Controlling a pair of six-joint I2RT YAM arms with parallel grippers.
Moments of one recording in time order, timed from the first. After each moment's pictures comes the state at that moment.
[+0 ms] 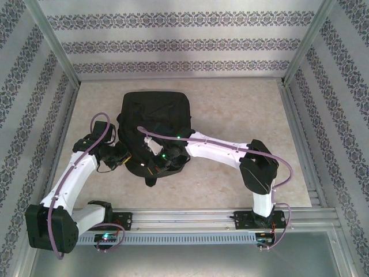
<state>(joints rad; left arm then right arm) -0.08 1.09 0.83 -0.92 0.28 -0.84 1.00 1.88 1.49 -0.75 -0.48 0.46</state>
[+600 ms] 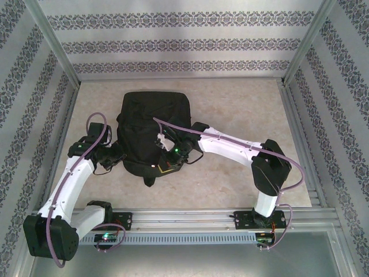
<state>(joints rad) -0.05 1.02 0.83 -0.95 0.20 -0.73 0.89 1.79 1.41 -0.83 -0.65 0.49</state>
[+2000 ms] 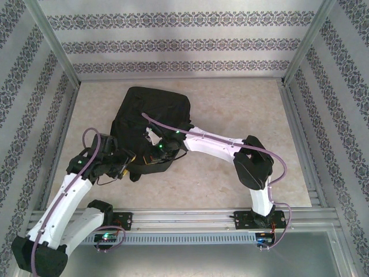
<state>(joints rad) -0.25 0.85 0.75 -0.94 0.21 -1.28 0.94 1.96 1.56 -0.62 -0.53 0.68</state>
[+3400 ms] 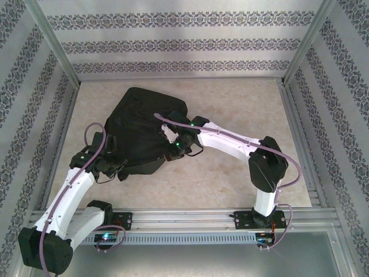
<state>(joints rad) -0.15 0.89 0.72 -0.94 0.11 -0.96 0.84 1.83 1.48 -0.87 -0.38 0.42</state>
